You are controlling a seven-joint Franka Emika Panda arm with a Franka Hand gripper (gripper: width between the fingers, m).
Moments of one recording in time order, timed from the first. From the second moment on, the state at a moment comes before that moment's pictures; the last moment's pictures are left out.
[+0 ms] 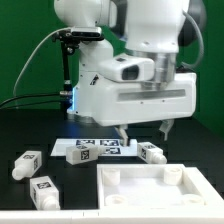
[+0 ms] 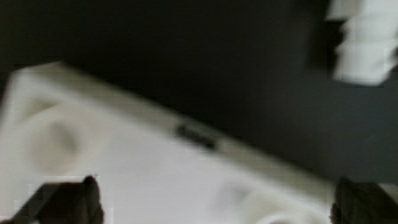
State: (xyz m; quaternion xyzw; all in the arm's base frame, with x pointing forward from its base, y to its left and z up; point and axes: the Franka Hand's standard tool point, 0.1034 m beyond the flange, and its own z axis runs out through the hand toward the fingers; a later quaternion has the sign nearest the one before) arm 0.472 0.087 0.058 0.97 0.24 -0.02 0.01
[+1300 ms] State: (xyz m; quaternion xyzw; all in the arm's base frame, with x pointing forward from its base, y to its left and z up) arm 0.413 0.109 0.016 0.98 0.19 -0.06 0.01
